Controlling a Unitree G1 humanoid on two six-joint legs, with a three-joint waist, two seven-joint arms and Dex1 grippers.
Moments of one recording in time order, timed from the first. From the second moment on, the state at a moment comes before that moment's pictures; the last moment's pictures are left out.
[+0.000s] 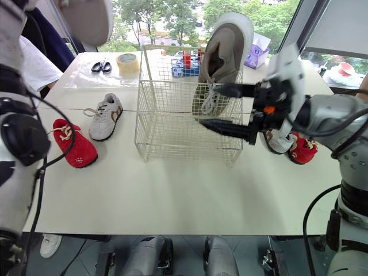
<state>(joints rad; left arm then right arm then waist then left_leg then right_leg) -1.58 0.52 0.34 0.82 -0.25 0.01 -0.42 -0.74 -0.87 -0.33 -0.44 1.03 0.96 0.83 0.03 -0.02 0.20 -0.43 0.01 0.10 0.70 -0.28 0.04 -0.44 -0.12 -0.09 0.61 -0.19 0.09</state>
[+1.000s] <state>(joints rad) -1.02 0.12 0.05 0.48 0.00 -0.38 -0.15 -0.54 -1.00 -0.55 -0.45 1.45 0.95 0.53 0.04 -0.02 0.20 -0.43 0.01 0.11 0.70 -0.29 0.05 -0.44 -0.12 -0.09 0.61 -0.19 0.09</state>
